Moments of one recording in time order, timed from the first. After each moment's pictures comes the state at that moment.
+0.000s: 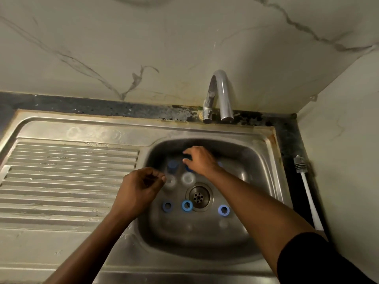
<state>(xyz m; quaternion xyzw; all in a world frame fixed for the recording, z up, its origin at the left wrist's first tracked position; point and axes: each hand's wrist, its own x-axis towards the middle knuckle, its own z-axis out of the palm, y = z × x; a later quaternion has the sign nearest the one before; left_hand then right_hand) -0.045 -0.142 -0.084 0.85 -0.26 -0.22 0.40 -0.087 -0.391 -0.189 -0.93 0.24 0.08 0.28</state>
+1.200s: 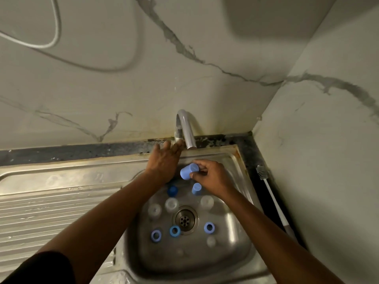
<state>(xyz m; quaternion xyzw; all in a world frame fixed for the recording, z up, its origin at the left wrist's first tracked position) 0.000 -0.326 -0.047 0.78 -0.61 0.01 -0.17 -0.187 -0.411 -0.067 -0.84 0.35 -0.12 0.40</state>
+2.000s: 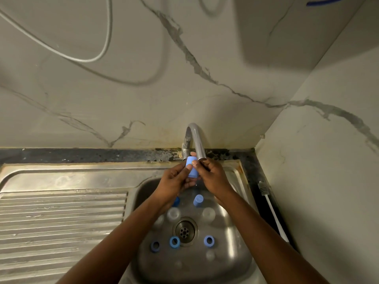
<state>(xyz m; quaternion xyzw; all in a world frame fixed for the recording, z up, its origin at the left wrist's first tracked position) -0.042 -0.275 -0.038 0.52 -0.22 -0.50 0.66 -0.147 -0.395 -0.029 -0.71 0.38 -0.23 0.54</state>
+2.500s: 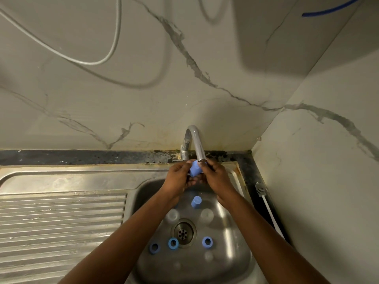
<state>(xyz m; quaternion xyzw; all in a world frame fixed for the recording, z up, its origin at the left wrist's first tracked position) -0.048 -0.298 -0.024 0.53 -0.10 -0.50 0.68 -0.152 -0.401 -0.024 -0.69 0.42 -0.21 0.55</state>
